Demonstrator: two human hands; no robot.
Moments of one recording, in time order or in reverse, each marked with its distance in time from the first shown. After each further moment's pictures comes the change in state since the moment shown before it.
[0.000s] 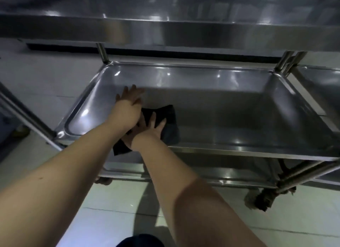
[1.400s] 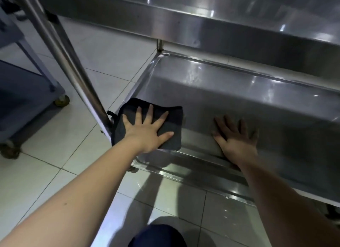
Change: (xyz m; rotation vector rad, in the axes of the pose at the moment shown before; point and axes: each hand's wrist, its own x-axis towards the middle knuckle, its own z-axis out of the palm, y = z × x) left_hand -0.019 -0.149 -0.027 0.622 -0.393 -0.241; right_hand 0.018 0.103 0.012 0.017 0.312 0.149
